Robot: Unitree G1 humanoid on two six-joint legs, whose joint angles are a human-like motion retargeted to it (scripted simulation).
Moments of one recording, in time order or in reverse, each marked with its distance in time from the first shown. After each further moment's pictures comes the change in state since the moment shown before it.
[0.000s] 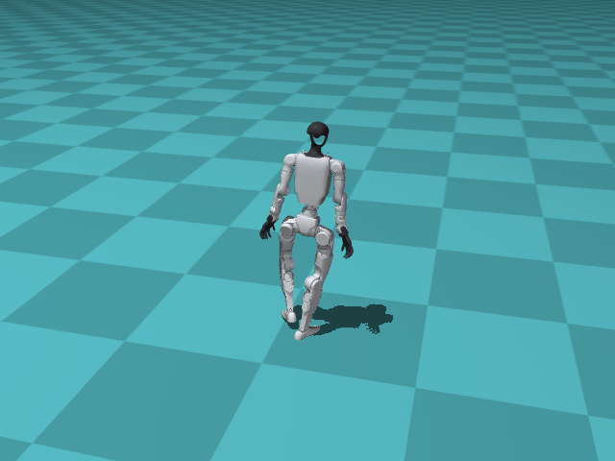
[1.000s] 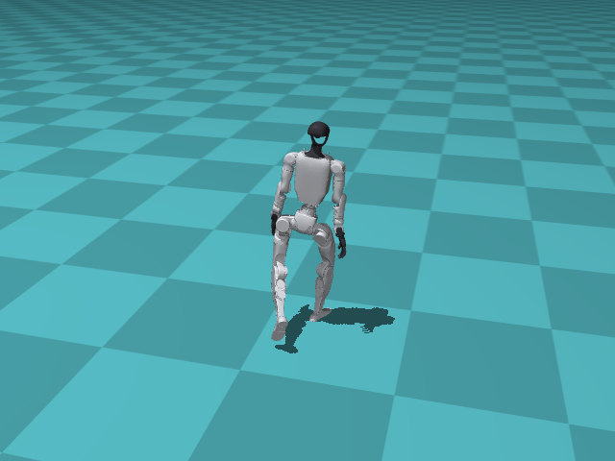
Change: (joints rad) left arm -0.029 -0.051 0.149 0.103 -0.294 -0.245 -0.391; right arm 0.082 0.005 -0.115 -0.012 0.156 -0.136 0.002; waist -0.148 -0.067 -0.109; left_leg 0.456 -0.265 -0.175 -0.112 0.574 0.076; right_leg -0.504 -0.304 0.121 0.385 0.126 -0.076
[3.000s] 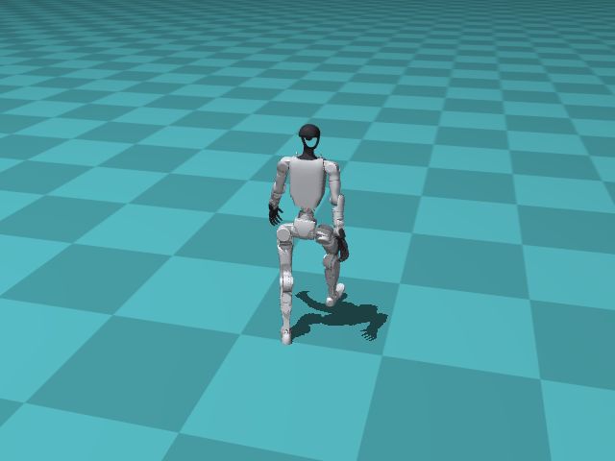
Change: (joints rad) left arm -0.449 0.190 -0.211 -0.231 0.080 0.353 -0.135; right arm 0.060 -0.064 -0.076 0.090 -0.437 -0.049 0.086; waist 0.017 0.059 0.103; left_leg 0.035 -0.045 -0.283 -0.636 -0.572 0.062; right_leg -0.297 0.114 0.095 -0.101 0.024 0.042
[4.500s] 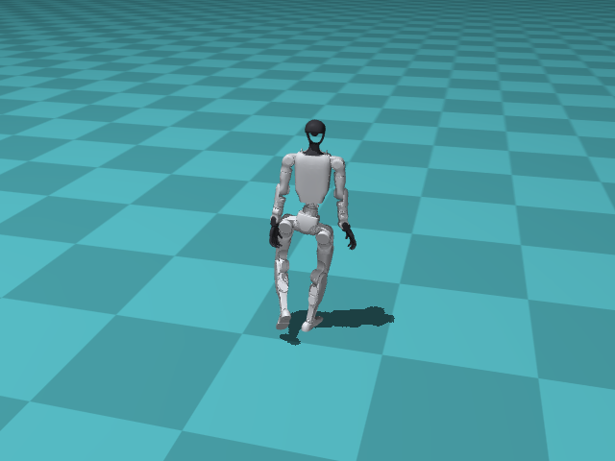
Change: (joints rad) left arm 0.336 -0.124 0.144 0.395 0.308 0.036 0.079; right arm -0.153 0.068 0.107 -0.094 0.448 -0.131 -0.273; waist 0.145 -0.117 0.018; left_leg -0.344 0.178 0.296 0.957 0.402 -0.120; right_leg 0.550 0.072 -0.090 -0.106 -0.003 -0.035
